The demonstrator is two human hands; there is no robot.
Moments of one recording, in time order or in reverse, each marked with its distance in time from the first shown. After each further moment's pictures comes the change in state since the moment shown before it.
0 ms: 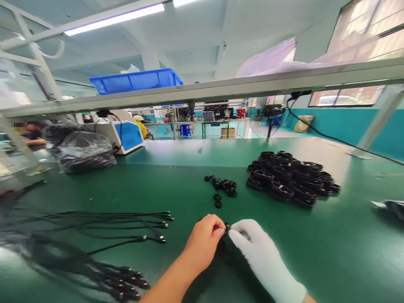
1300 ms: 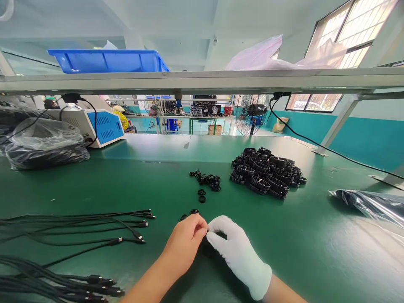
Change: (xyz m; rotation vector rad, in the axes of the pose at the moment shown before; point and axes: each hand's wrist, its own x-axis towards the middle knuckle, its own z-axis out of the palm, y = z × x) left_hand -0.001 0.006 -0.008 -0.144 -0.070 -0.096; right_hand -0.001 -0.008 0.002 0.091 -0.051 -0.172
